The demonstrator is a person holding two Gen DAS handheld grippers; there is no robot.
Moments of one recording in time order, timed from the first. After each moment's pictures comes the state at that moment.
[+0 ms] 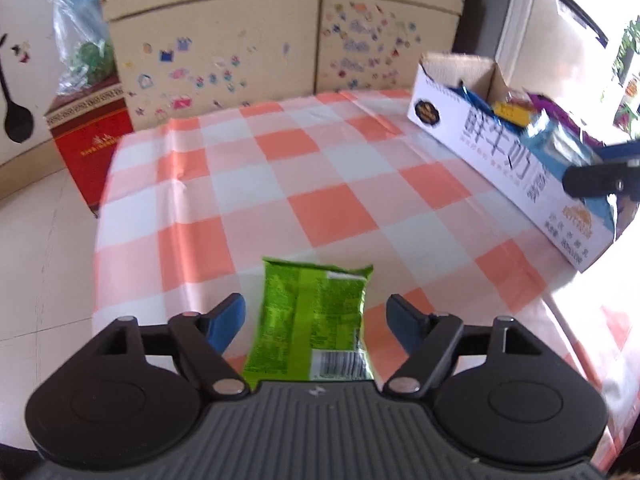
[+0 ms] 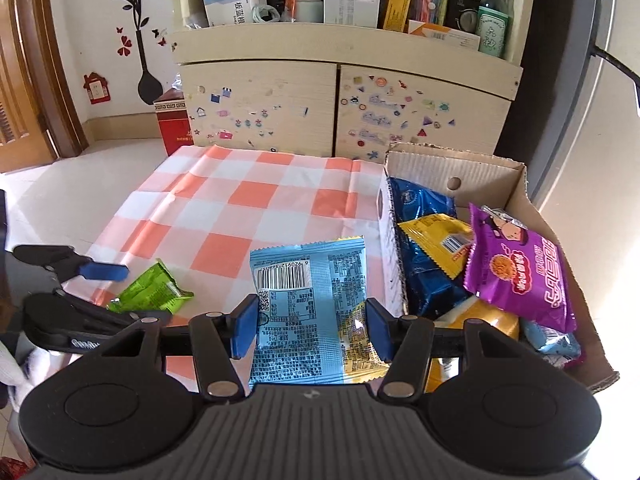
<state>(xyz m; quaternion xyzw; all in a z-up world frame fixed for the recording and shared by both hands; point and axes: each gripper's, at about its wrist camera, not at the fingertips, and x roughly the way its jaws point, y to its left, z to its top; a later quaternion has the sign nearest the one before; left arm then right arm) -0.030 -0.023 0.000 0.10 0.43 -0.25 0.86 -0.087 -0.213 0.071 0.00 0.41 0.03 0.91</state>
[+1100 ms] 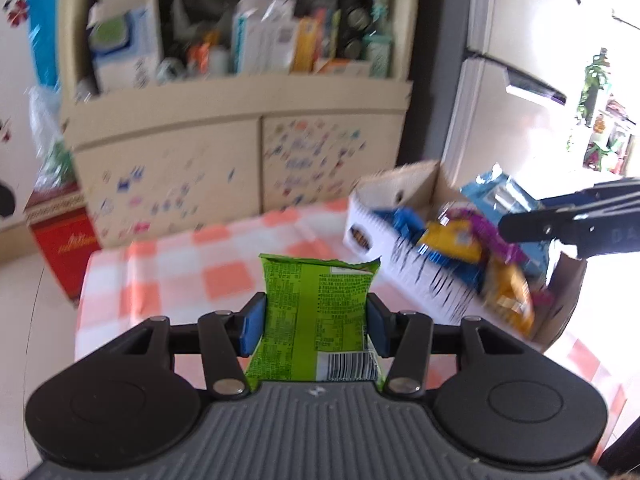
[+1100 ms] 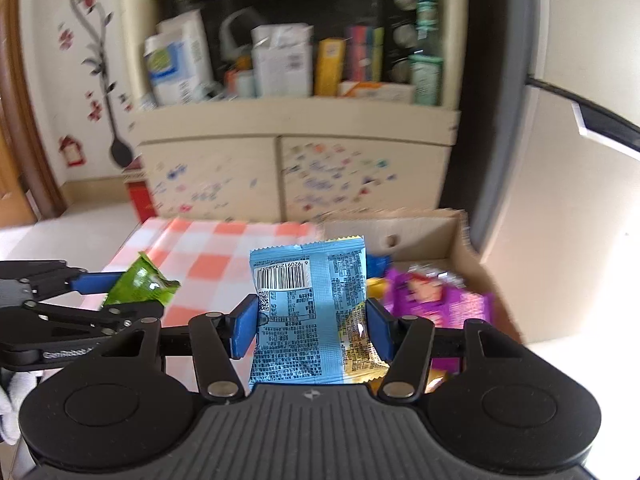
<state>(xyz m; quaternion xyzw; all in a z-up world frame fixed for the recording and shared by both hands) -0.034 -0.080 0.090 0.07 0.31 -0.30 0.90 -0.094 -0.275 0.117 0.04 0.34 -0.02 0.94</state>
